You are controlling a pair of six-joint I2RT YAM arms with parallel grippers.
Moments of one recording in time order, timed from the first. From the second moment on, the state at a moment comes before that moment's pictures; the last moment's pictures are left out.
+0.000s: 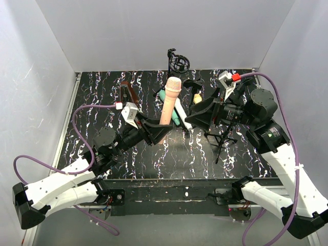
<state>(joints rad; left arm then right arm) -0.96 0.83 0.73 0.35 0.06 -0.45 0.51 0.92 1.19 -0.26 -0.78 0.44</state>
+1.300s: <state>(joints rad) -0.96 0.86 0.70 0.44 0.06 -0.46 0.51 0.99 1.18 -0.21 -0.72 0.63</state>
